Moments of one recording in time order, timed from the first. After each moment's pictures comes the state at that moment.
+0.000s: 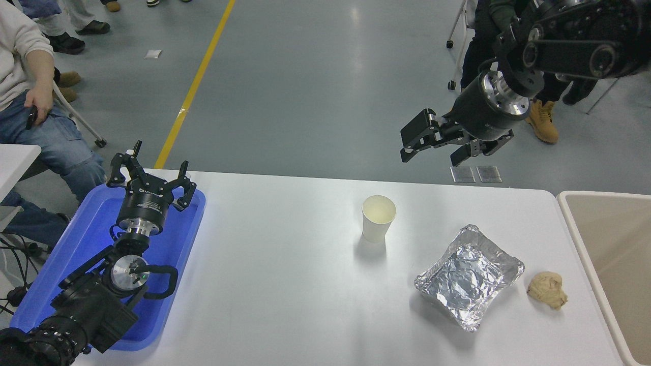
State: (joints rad) left arm -0.62 0.18 -0.87 -0.41 -0.09 -0.58 -0.50; right arm 2.07 -0.12 -1.32 1.08 0.00 0.73 0.27
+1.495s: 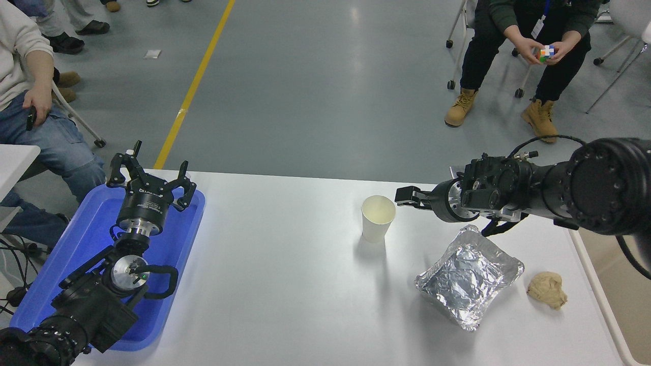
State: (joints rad) left arm -0.62 0.18 -0.87 -0.41 -0.09 -0.58 -0.50; right arm 1.52 0.00 -1.32 0.91 0.24 0.09 0.17
